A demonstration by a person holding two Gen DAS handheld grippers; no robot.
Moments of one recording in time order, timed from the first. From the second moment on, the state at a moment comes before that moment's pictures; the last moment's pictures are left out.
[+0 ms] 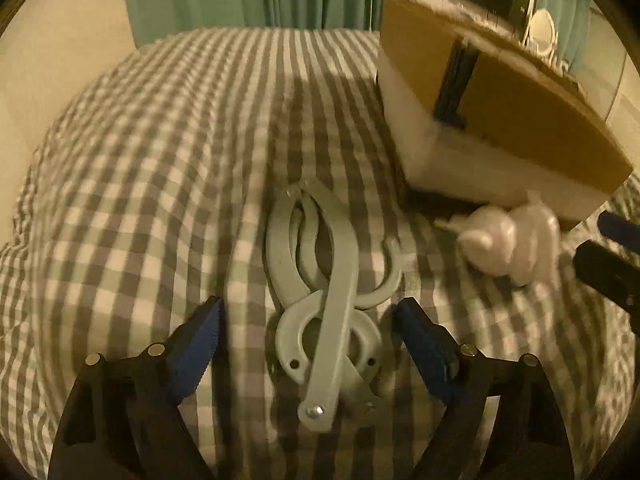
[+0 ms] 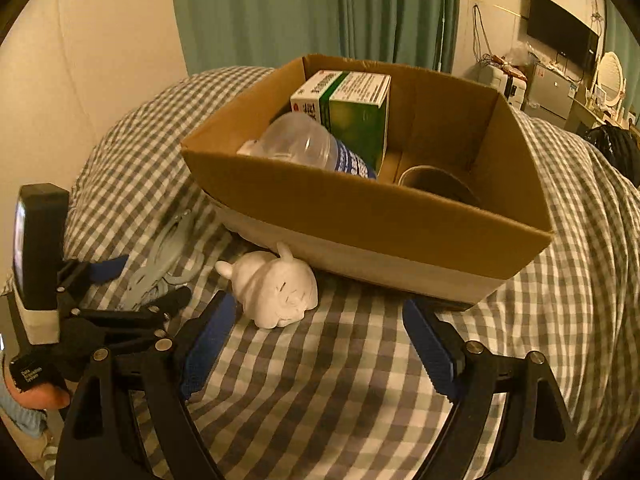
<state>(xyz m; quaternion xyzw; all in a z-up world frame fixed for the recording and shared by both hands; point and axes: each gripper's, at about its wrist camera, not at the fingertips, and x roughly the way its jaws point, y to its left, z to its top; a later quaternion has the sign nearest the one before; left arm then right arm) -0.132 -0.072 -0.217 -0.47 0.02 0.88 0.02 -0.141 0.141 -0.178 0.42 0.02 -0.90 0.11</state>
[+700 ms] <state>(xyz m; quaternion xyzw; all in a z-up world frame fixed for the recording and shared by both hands) -0.098 -0.096 -0.185 -0.43 -0.02 0.90 0.04 -0.170 0.105 -0.209 0.43 0.05 -0.89 0.11</state>
